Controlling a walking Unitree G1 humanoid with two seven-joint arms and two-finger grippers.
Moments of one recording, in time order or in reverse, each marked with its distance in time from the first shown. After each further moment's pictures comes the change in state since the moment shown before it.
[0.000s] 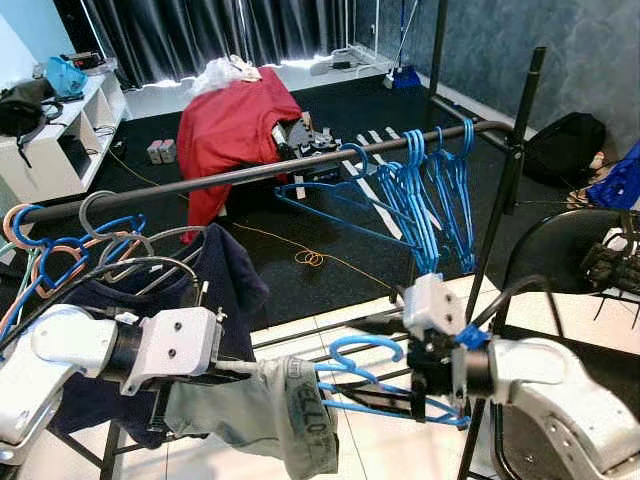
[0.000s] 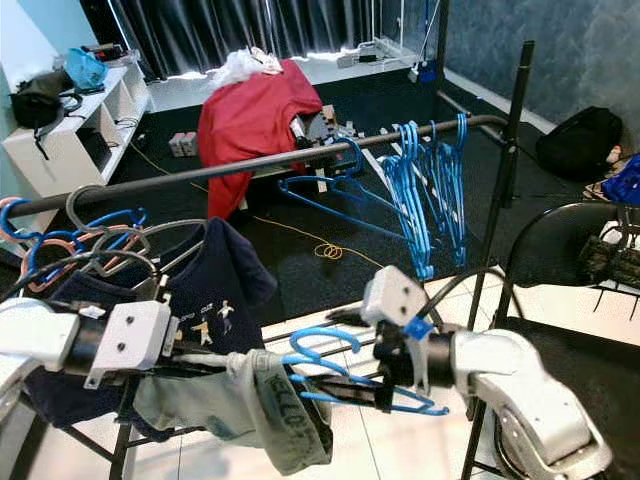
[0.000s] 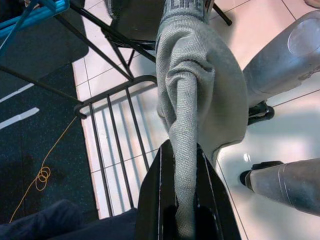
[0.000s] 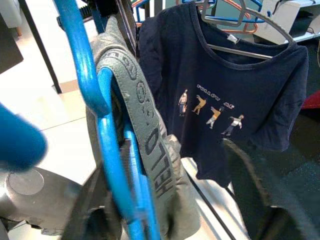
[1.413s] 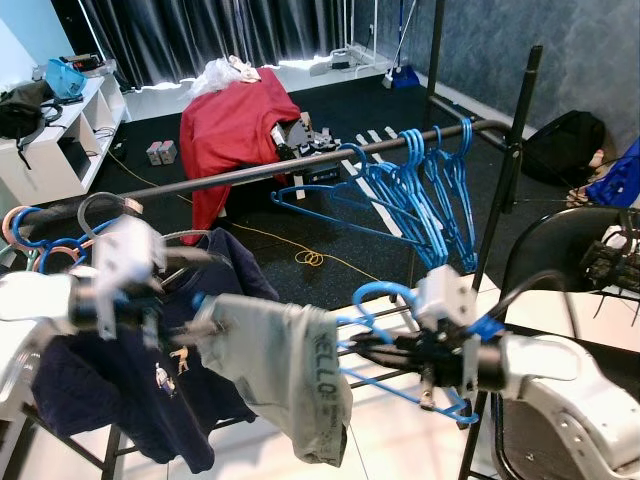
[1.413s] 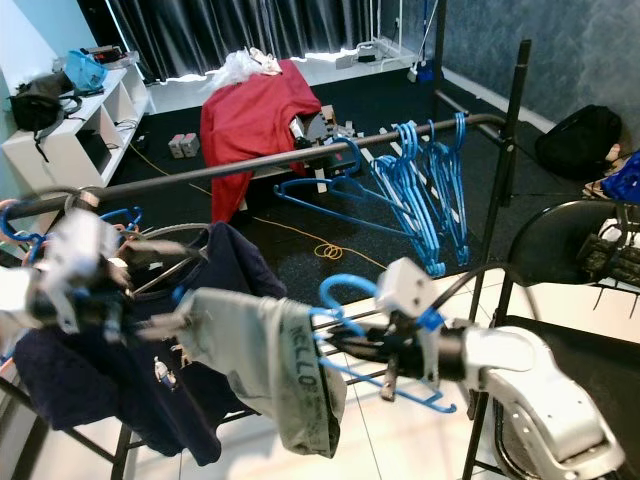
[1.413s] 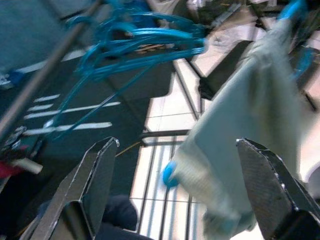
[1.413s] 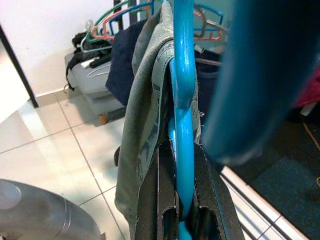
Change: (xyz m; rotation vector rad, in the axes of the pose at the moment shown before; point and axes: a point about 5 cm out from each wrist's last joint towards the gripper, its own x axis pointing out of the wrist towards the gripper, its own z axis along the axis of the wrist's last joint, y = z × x) left arm -0.063 0.047 -0.018 -0.176 -0.208 0.465; right arm -0.022 -0.013 0.008 0.001 -0.044 -0.102
